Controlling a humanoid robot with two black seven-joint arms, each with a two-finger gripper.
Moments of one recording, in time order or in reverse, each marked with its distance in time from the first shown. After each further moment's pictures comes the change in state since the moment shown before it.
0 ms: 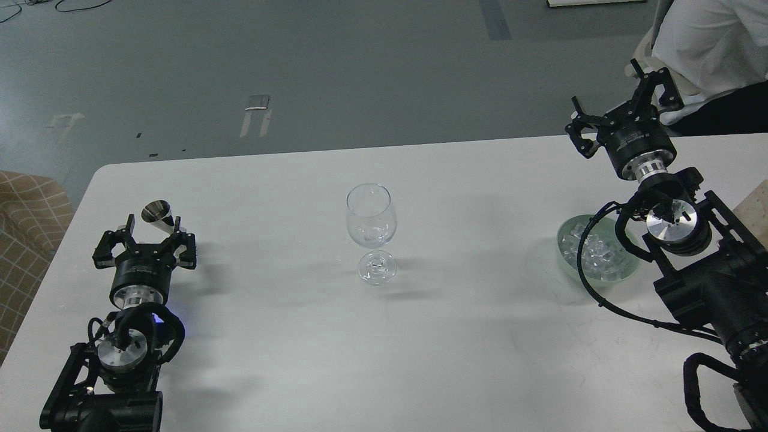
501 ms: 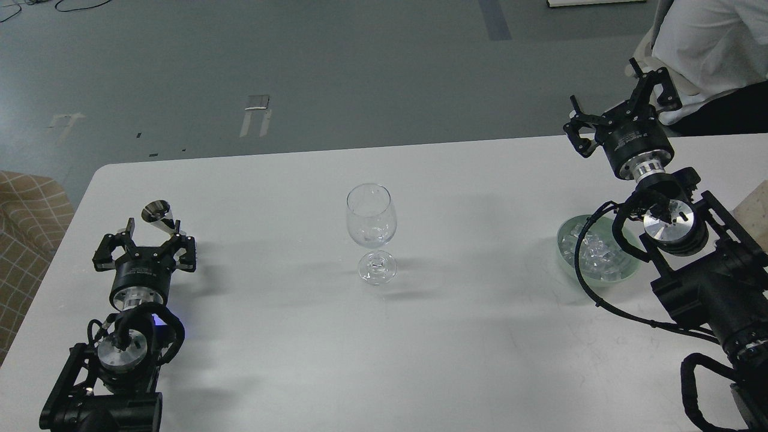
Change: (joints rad) left arm 0.000 0.001 0.001 -0.017 0.002 0.058 -0.004; right arm 0.000 0.008 0.002 0.001 0.000 0.000 0.006
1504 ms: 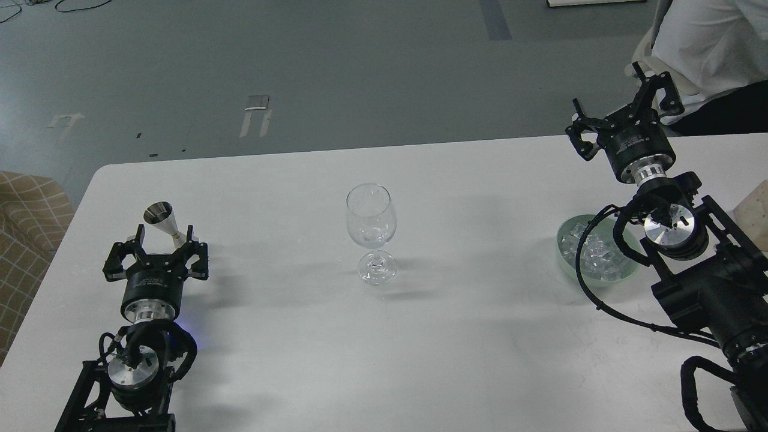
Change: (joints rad) left arm 0.111 -0.069 -0.002 -0.171 0.007 0.019 -0.001; right arm -0.011 0.002 0.005 -0.007 0.000 0.012 0.017
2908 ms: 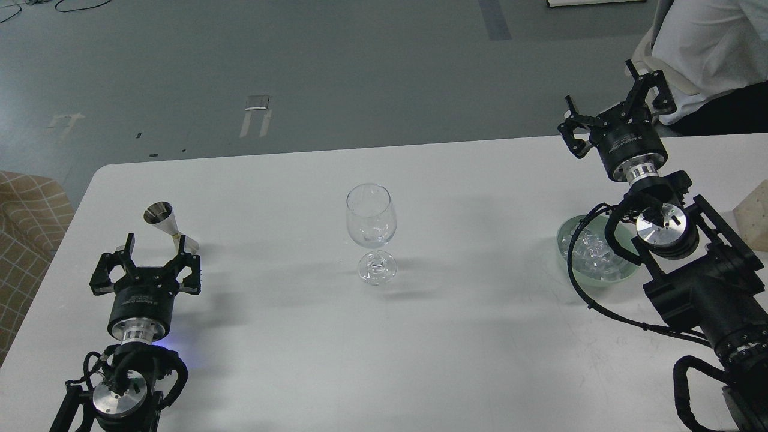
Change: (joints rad) left arm 0.127 0.021 0.012 -0.135 -0.004 0.002 -0.015; right arm 0.003 0.019 0.005 0.008 0.003 0.001 0.006
